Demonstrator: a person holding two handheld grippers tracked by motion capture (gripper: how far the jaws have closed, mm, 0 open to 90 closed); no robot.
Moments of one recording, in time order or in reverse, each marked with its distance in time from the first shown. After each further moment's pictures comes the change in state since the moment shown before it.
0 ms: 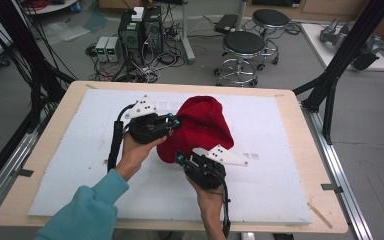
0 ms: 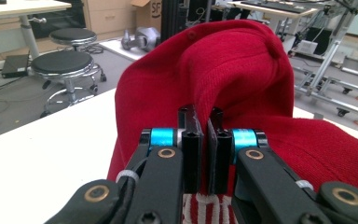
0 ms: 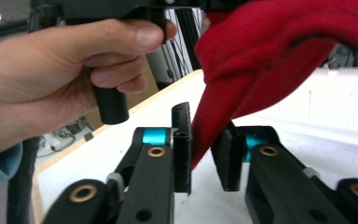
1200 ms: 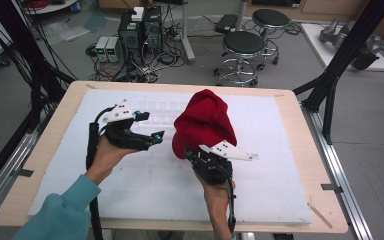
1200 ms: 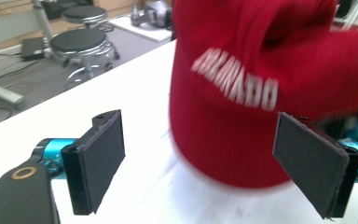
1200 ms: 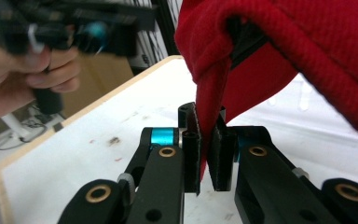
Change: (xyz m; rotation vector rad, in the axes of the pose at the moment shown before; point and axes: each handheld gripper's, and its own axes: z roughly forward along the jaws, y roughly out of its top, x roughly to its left) left arm 0.033 -0.020 -0.054 0.117 0.058 0.057; right arm -0.009 0.015 -0.007 0.065 -0.125 -0.058
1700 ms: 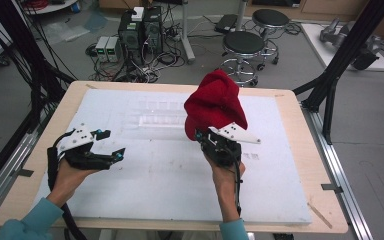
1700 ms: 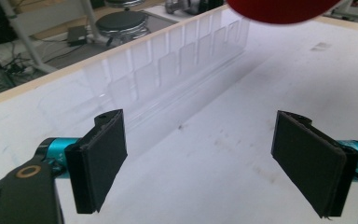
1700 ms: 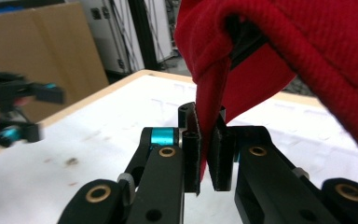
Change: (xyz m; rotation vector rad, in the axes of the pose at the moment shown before) left arm 0.032 -0.088 -0.071 0.010 0.137 0.003; right arm -0.023 0.039 0.003 -0.030 -0.091 -0.106
